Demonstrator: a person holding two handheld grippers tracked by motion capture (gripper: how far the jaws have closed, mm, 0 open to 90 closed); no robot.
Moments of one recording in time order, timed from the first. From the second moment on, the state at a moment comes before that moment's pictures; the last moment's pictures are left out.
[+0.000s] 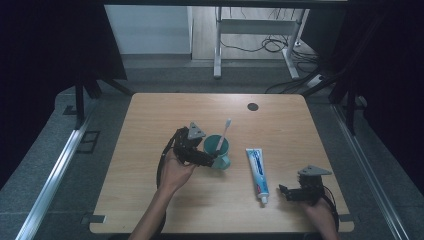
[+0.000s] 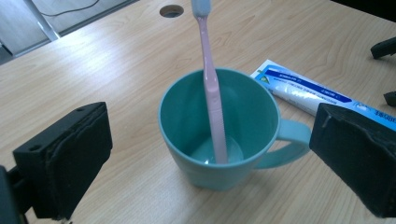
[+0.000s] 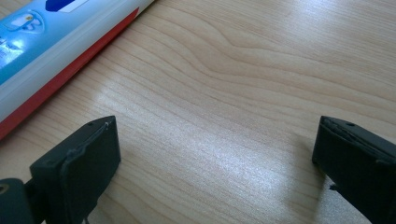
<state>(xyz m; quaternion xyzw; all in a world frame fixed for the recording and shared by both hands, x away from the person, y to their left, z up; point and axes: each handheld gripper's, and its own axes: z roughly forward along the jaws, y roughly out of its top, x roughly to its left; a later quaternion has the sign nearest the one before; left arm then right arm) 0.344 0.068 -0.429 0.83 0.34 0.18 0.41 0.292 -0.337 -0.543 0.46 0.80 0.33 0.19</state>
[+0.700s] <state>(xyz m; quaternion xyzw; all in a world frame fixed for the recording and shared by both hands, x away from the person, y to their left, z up) 0.331 0.090 -0.446 0.83 0.35 0.16 0.41 0.292 -0.337 -0.543 0.46 0.80 0.33 0.19</state>
